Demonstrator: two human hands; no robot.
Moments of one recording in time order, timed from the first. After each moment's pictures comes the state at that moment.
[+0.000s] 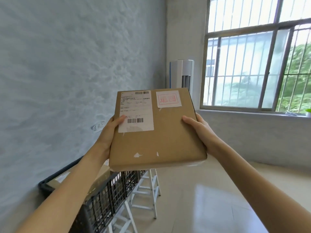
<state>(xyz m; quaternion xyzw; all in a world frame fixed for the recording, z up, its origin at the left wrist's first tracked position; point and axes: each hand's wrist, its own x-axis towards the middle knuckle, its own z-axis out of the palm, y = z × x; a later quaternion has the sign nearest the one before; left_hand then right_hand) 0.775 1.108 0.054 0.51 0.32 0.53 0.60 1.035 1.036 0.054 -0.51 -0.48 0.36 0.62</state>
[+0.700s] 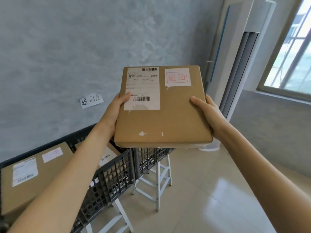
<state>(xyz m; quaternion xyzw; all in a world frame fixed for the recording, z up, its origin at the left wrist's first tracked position) 0.931 1.469 -0.019 0.41 0.41 0.59 0.56 1.201 1.471 -0.015 -0.49 -0.53 0.45 0.52</state>
